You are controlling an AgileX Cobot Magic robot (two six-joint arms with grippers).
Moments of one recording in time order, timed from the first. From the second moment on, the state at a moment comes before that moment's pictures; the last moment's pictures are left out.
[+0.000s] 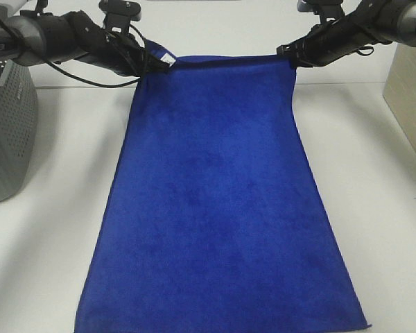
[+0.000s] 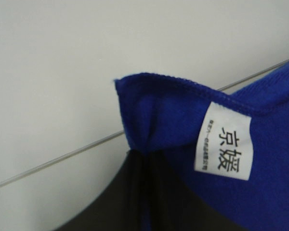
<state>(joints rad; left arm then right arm) -0.24 2.56 -2.13 -0.43 0.25 0.51 0.05 2.57 -2.20 0.50 0.48 -0.58</state>
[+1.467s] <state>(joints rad) -0.24 2.58 -2.13 -0.32 0.20 0.52 0.05 2.60 -2.20 0.34 0.62 -0.59</state>
